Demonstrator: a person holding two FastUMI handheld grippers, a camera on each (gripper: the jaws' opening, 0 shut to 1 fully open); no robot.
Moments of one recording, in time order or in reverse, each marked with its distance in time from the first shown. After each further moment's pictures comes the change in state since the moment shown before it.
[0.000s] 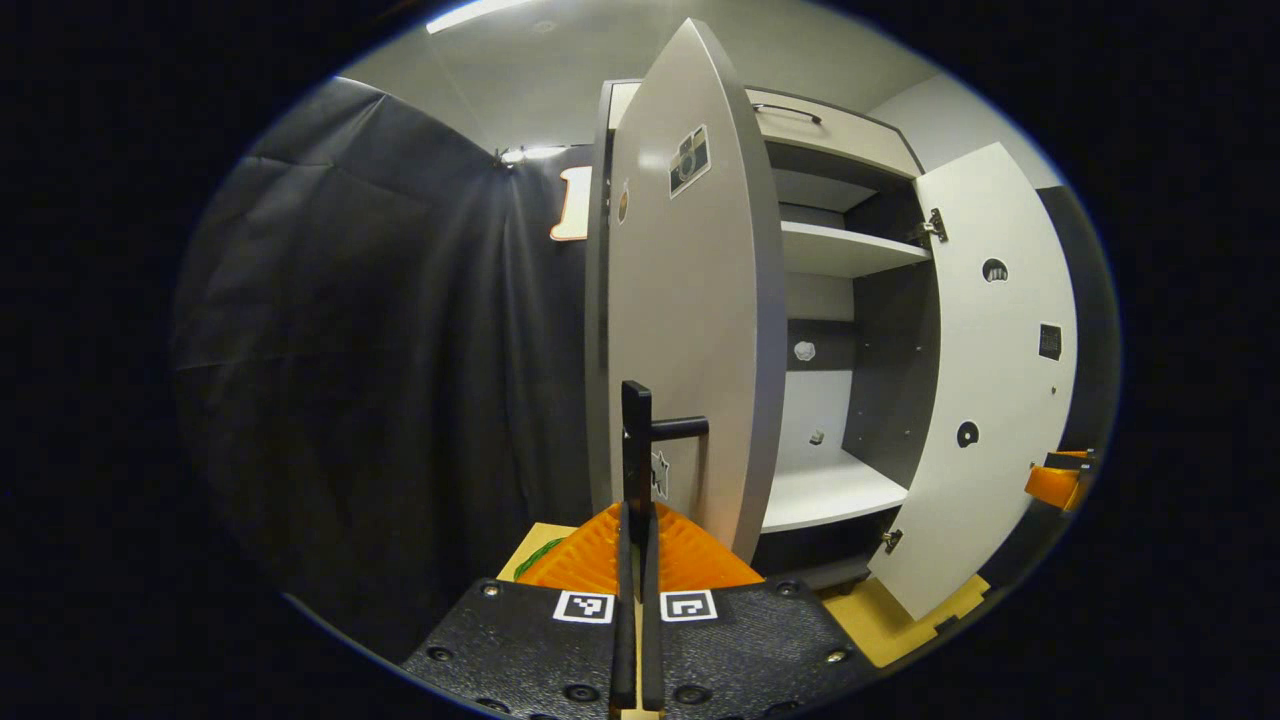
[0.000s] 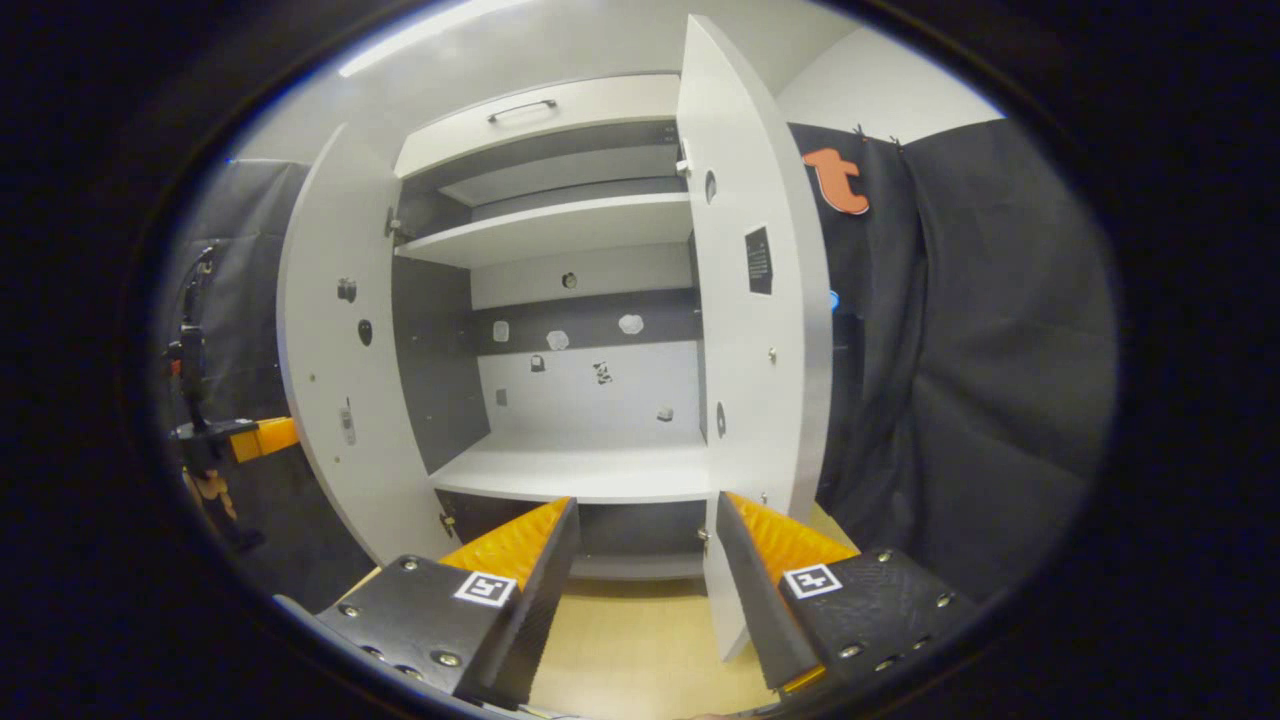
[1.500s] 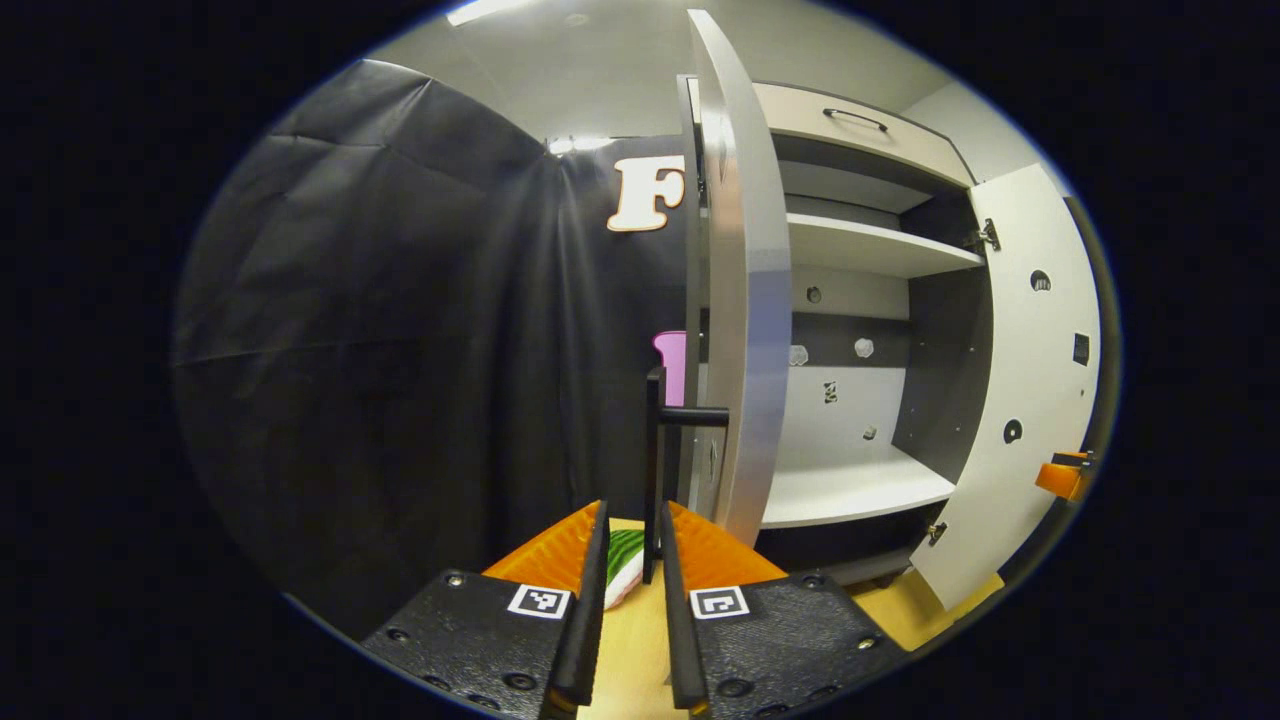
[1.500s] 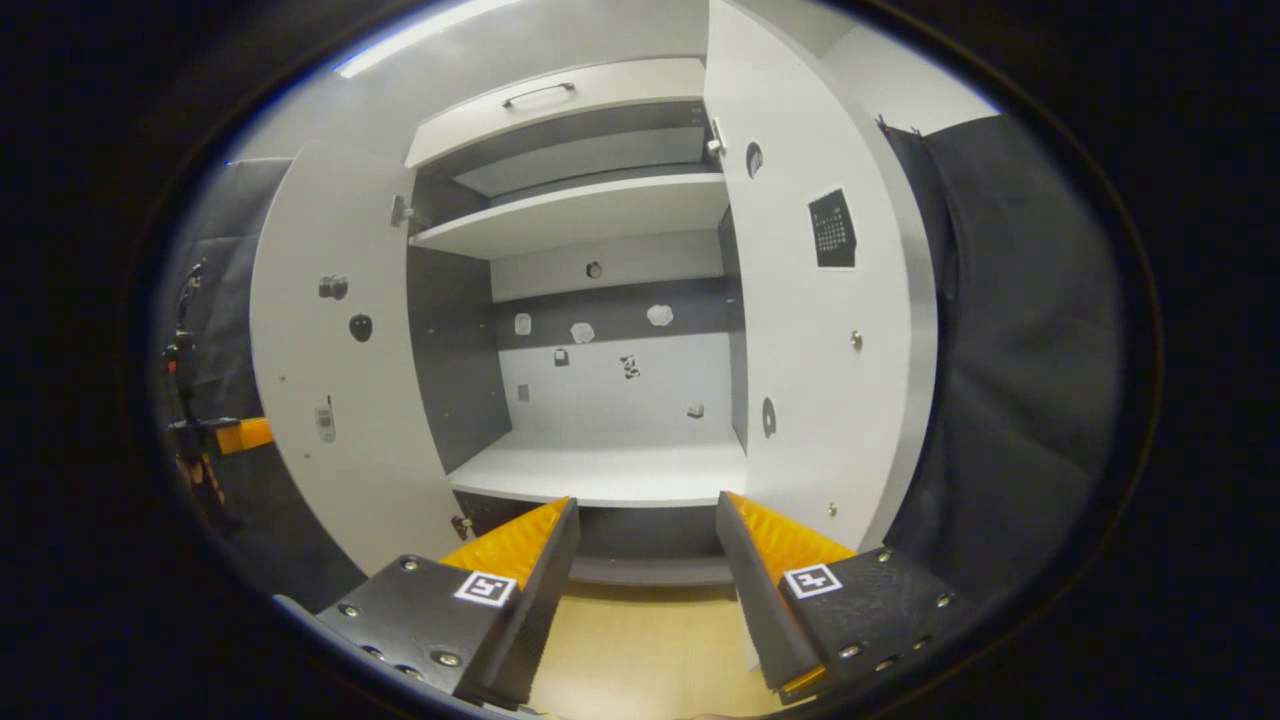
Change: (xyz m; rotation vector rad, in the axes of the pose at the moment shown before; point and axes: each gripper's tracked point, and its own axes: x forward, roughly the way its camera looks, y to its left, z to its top) left arm -0.017 0.030 -0.006 -0.025 0.042 0.105; right arm 0.031 0.023 -0.007 0.006 0.020 0.061
